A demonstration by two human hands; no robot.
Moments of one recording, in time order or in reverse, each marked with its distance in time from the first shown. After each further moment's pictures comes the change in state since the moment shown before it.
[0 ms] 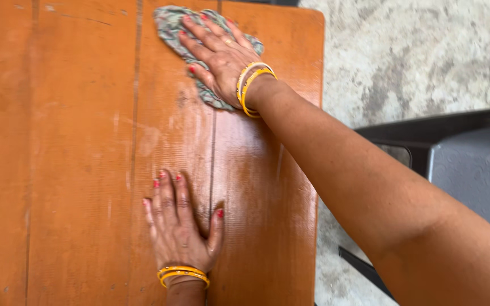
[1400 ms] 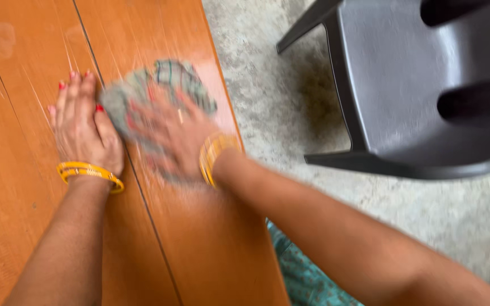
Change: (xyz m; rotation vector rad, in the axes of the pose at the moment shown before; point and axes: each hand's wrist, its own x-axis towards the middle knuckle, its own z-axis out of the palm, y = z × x) left_hand -0.033 -0.023 -0.006 -0.226 -0.124 0.218; right_hand -0.299 -0.198 0.058 -0.082 -0.010 0.106
